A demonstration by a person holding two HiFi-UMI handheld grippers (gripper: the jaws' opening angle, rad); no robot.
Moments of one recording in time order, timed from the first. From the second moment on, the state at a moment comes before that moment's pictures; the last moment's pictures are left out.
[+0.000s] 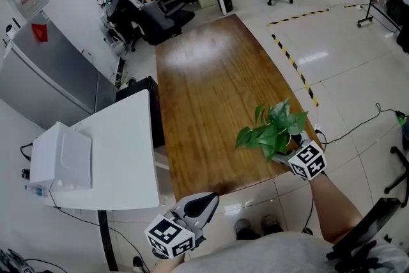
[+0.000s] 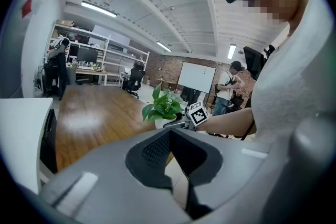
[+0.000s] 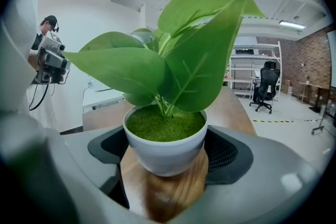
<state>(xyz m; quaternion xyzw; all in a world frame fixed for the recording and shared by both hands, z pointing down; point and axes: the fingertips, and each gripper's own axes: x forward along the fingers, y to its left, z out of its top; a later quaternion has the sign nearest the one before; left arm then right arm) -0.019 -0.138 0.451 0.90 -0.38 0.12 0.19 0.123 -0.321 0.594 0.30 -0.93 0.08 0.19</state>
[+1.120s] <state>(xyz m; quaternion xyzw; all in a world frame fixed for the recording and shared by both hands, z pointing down) -0.154 -0.039 0.420 0.83 -0.53 0.05 0.18 -0.081 -0.261 0.544 0.15 -0.97 0.03 0.19</state>
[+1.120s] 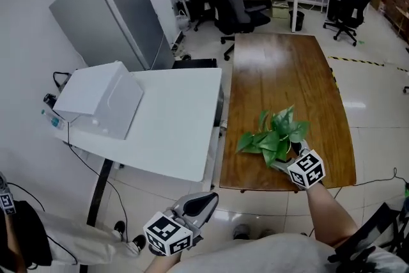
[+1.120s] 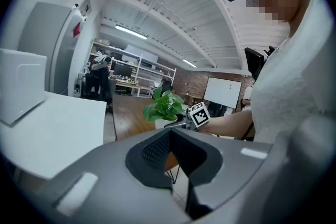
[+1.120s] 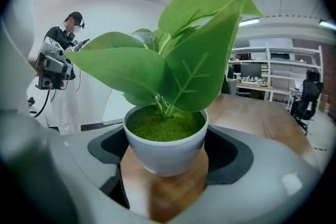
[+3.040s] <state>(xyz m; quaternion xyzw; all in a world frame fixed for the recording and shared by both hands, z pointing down) -0.341 0.114 0.452 0.66 -0.72 0.02 0.23 -0.420 -0.138 0.587 -0.08 -0.98 0.00 0.20</state>
